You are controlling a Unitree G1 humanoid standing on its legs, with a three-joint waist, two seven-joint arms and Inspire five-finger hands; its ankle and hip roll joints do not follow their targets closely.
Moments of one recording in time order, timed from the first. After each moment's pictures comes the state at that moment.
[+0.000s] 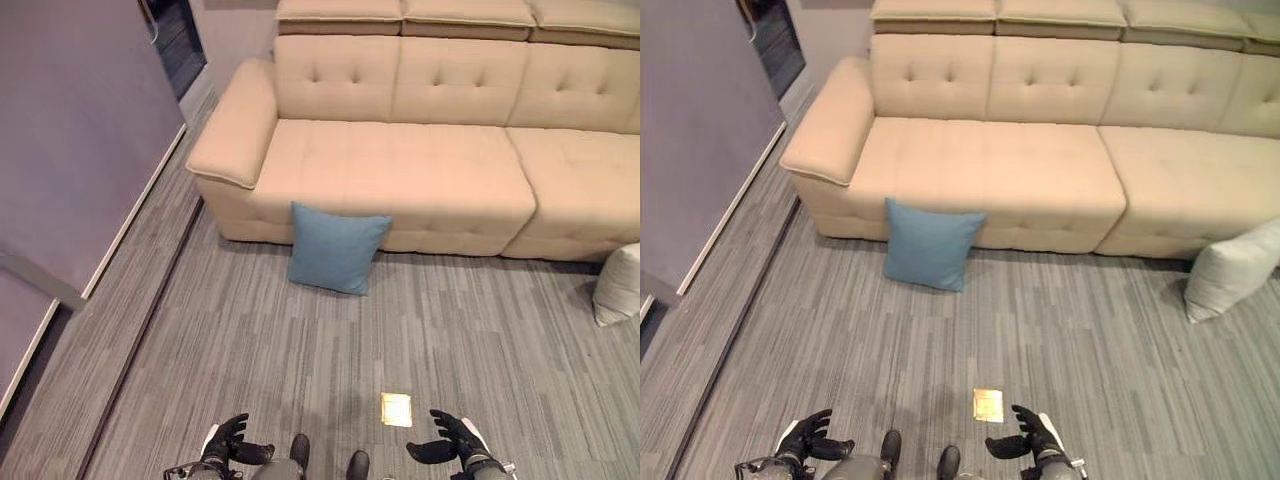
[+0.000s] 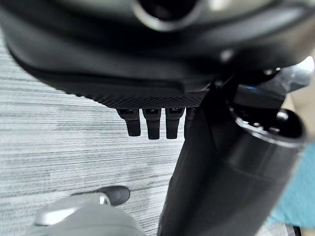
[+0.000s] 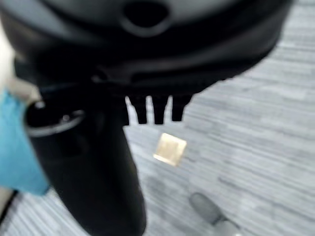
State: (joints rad) left arm 0.05 0.25 -0.19 0.94 -0.15 -0.06 0.10; right arm 0.07 -0.33 0.22 0.86 0.02 -0.05 -0.09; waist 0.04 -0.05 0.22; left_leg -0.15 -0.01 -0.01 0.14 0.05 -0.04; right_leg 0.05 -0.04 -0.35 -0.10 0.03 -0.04
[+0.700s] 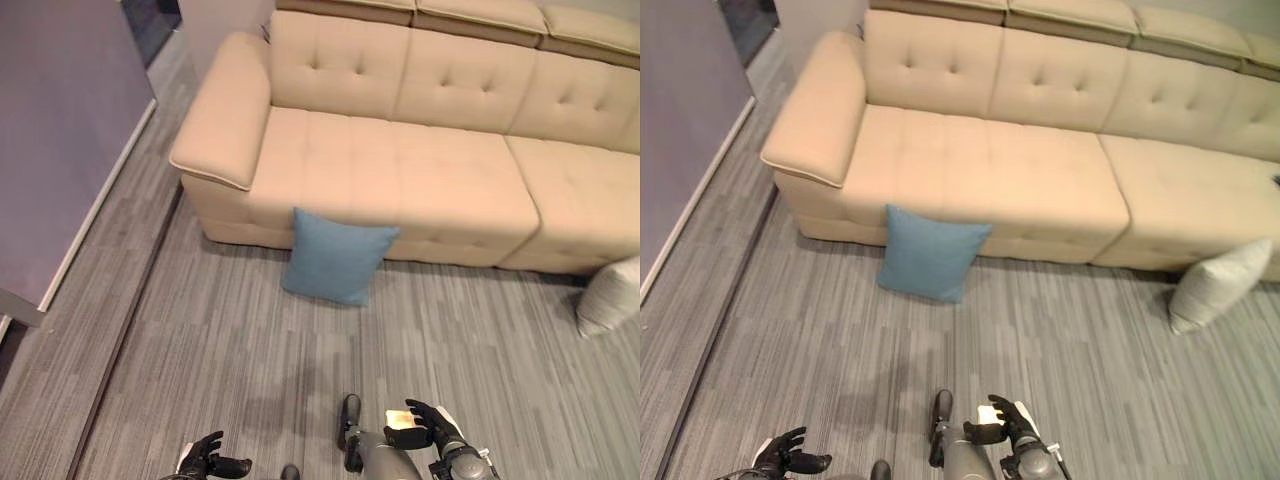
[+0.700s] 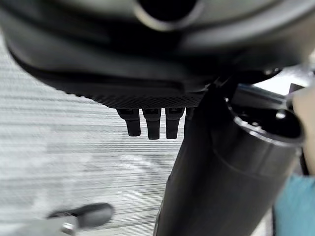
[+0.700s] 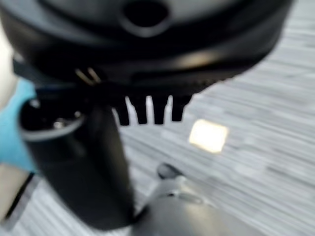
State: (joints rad) left arm 0.08 0.26 -0.12 1.05 -0.15 -0.06 0.10; right arm 0.04 -0.27 0.25 0.88 -0.02 -0.03 -0.07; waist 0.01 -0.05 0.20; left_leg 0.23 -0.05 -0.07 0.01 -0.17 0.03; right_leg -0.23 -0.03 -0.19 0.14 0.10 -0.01
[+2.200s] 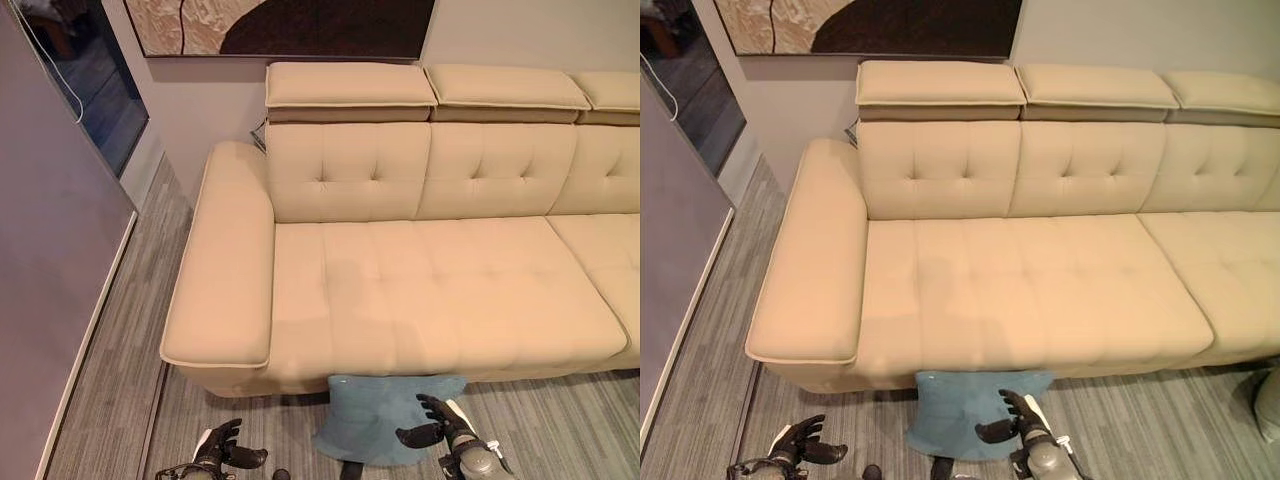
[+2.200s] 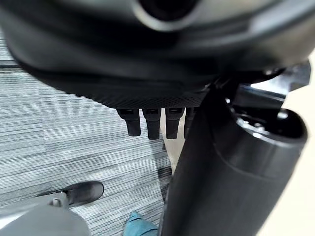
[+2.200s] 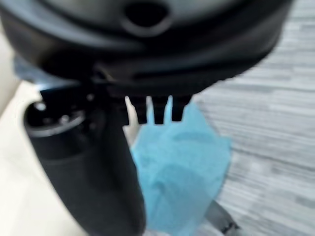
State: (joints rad) left arm 0.06 0.25 -0.16 1.01 -0.12 -0.06 0.07; right arm 0.00 -0.32 0.27 0.90 -0.02 -0.04 -0.08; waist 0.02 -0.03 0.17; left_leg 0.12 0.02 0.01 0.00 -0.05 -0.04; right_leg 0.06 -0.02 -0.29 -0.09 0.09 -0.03
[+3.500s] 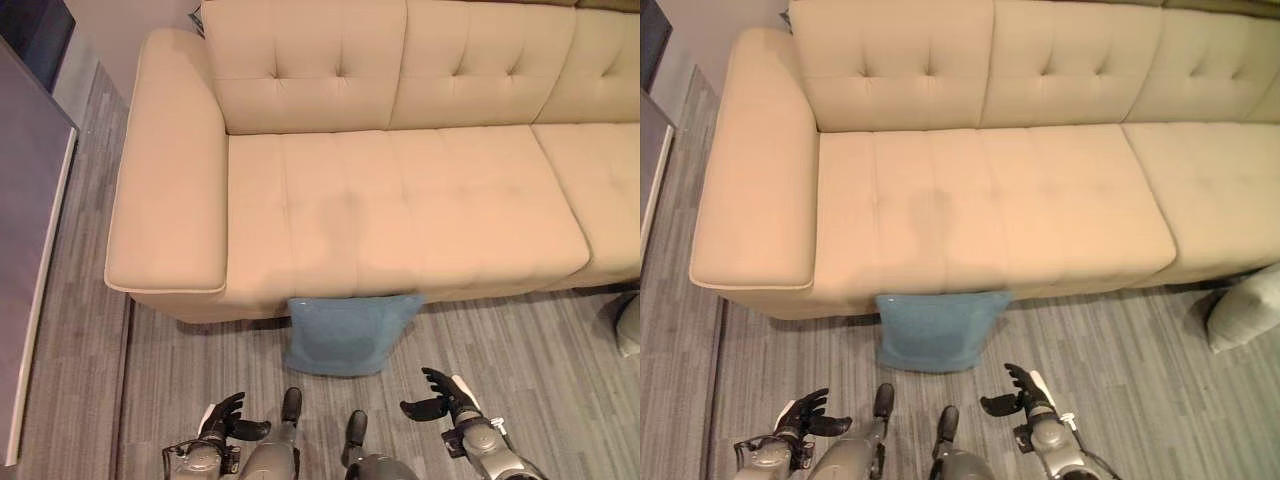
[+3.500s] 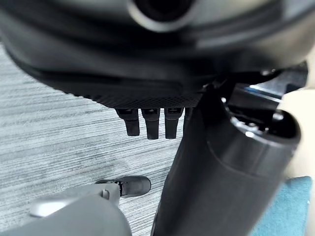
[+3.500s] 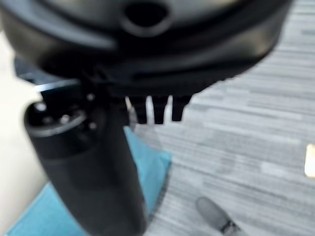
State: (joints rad) left arm -0.02 0.29 -0.18 0.98 -0.20 -0.06 0.10; right arm -0.08 -0.32 0.25 0.85 0.01 -0.04 -0.10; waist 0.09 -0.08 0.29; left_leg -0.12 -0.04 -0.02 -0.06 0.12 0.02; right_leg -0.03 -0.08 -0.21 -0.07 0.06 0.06
